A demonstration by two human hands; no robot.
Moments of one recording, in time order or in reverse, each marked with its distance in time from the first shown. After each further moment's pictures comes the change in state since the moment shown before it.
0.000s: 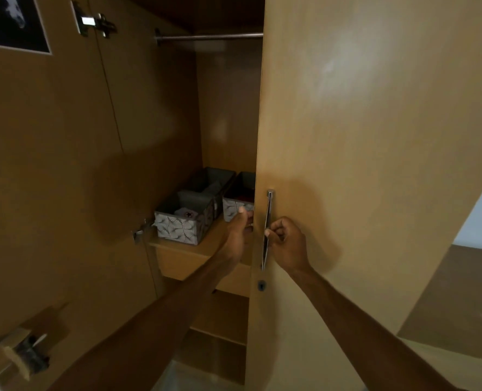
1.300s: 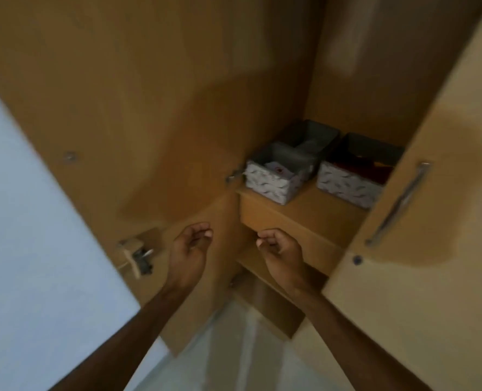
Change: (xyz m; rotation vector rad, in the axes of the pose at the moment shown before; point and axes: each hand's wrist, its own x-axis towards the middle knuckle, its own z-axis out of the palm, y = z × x) left_hand -0.127 -0.089 -0.213 0.098 0.758 -0.091; right_hand -0.091 -0.021 0.171 0.157 -0.537 0.166
